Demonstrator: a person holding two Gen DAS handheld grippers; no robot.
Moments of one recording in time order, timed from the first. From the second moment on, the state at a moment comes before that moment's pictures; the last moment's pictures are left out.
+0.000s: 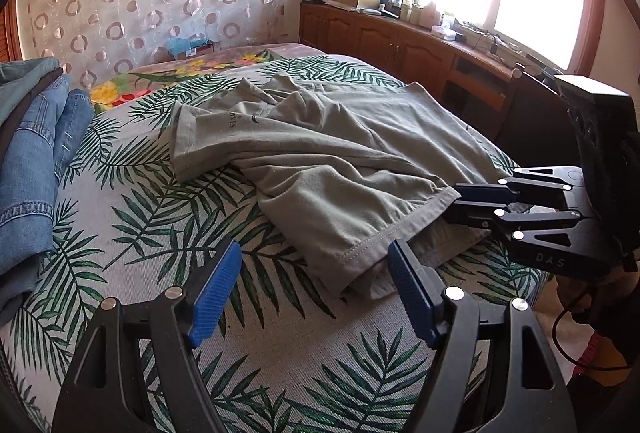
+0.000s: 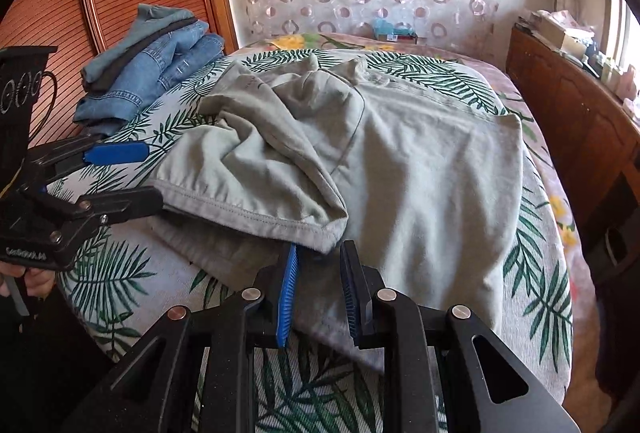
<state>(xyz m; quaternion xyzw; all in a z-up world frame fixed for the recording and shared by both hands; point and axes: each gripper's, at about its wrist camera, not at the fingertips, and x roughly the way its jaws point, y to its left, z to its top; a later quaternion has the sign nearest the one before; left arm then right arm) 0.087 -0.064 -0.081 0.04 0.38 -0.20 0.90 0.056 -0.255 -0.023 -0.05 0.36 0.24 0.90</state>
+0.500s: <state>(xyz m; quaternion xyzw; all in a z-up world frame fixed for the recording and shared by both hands) 0.075 -0.067 -0.063 0.05 0.36 -0.21 0.91 0.015 -0.276 0.009 -0.03 0.30 0.23 0.93</state>
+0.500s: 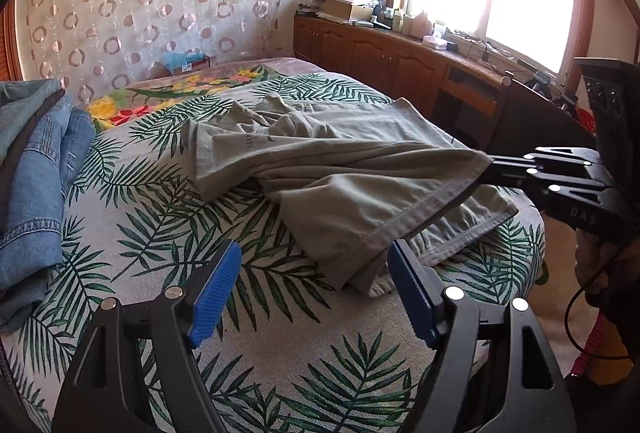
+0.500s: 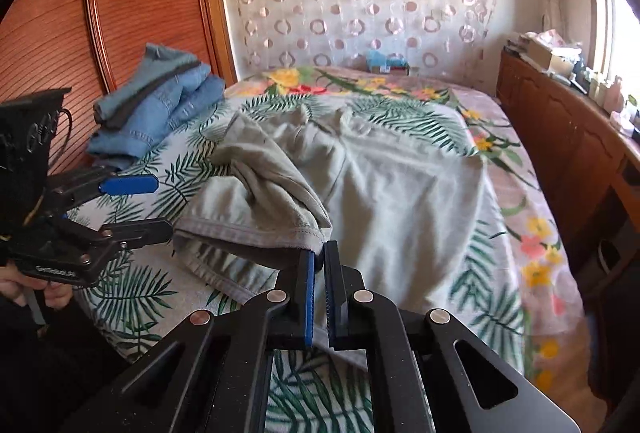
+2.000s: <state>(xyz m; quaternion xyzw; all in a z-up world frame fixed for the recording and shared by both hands) 0.097 -0.062 -0.072 0.04 0.37 -0.18 0.91 -0.003 -0.311 0.037 -0.02 0.31 0.20 0.93</state>
